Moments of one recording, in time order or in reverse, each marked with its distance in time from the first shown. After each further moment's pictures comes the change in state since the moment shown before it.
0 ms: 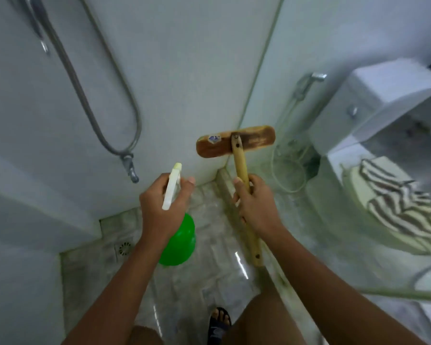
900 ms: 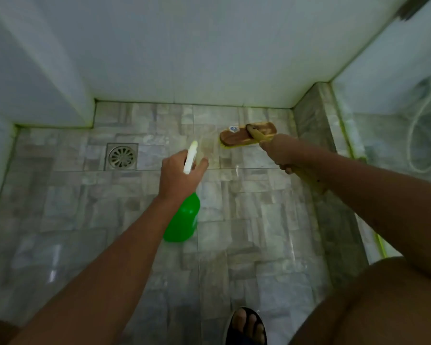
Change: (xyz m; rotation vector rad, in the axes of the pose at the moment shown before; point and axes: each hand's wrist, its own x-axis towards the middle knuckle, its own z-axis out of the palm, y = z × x) left_hand -0.066 -0.560 0.079 0.211 0.091 -0.230; right_hand 0.207 0.387 0.262 -1.022 -0.603 0.102
